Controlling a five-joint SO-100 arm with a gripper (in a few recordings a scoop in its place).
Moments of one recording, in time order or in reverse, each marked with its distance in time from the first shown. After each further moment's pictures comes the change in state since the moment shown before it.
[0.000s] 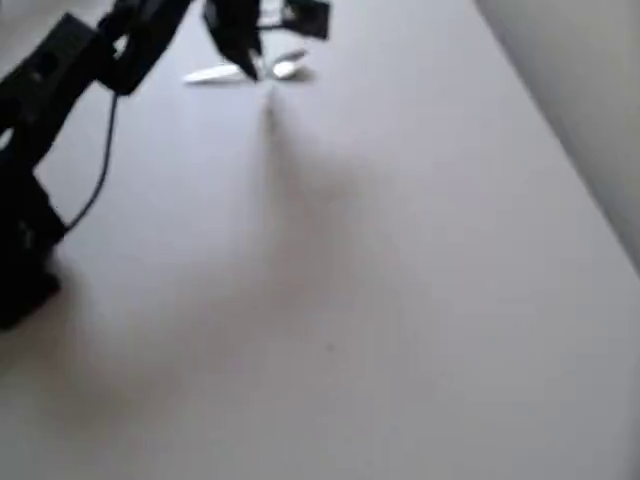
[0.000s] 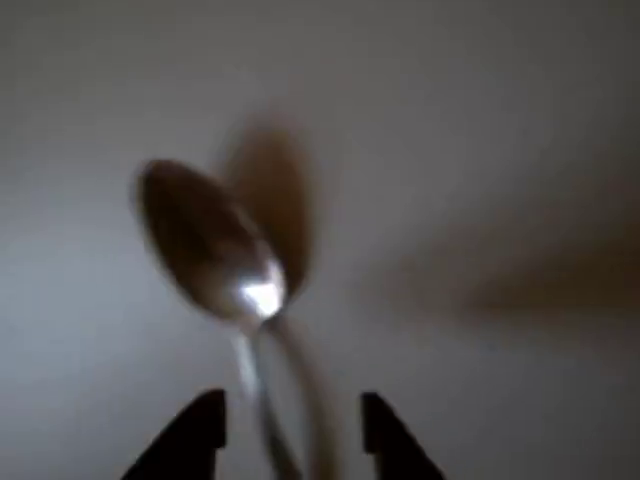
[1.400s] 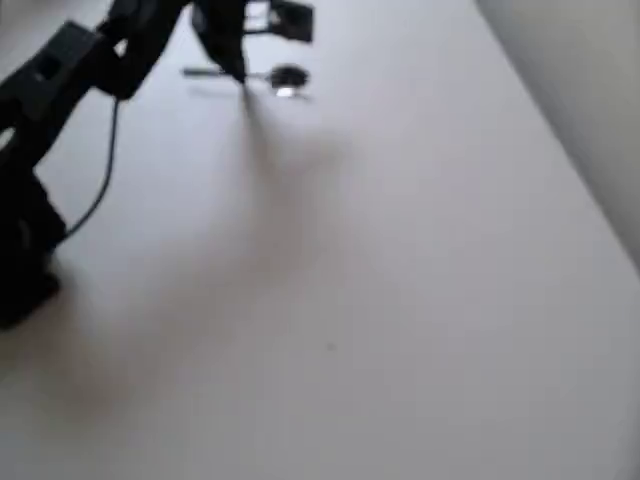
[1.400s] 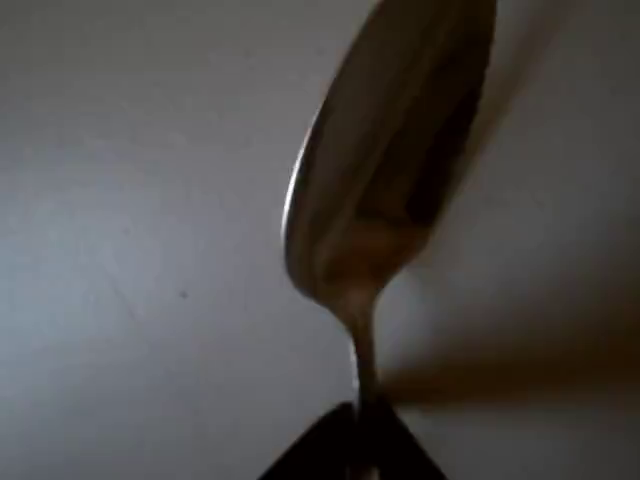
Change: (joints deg) arm -4.0 -9.0 -6.0 0.0 1.5
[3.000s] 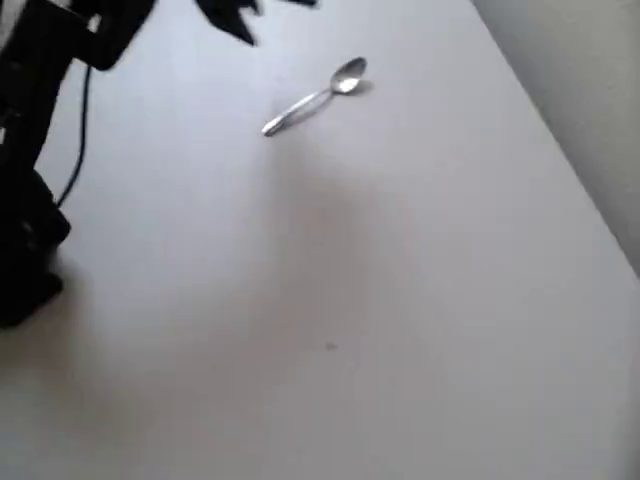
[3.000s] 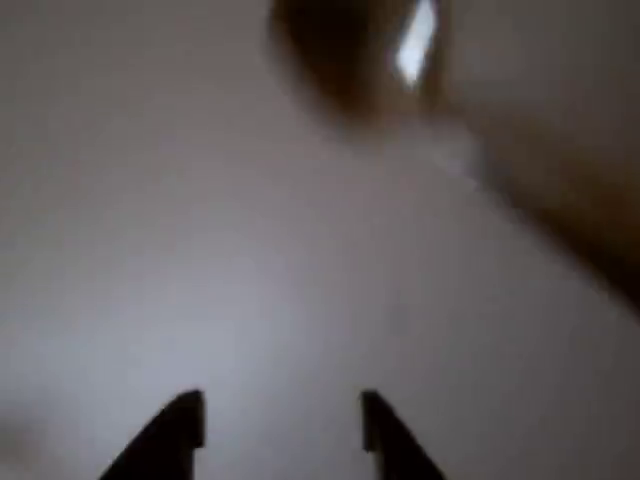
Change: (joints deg) arm 7.6 17.4 17.3 -15.4 14.4
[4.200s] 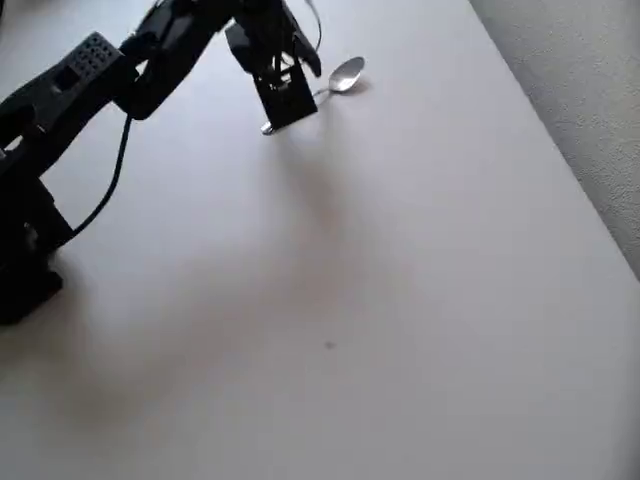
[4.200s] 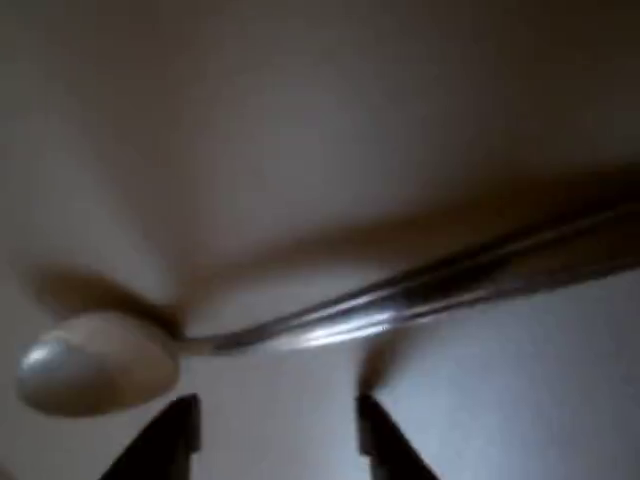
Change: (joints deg) arm 2.6 -18.5 -16.8 4.6 51.9
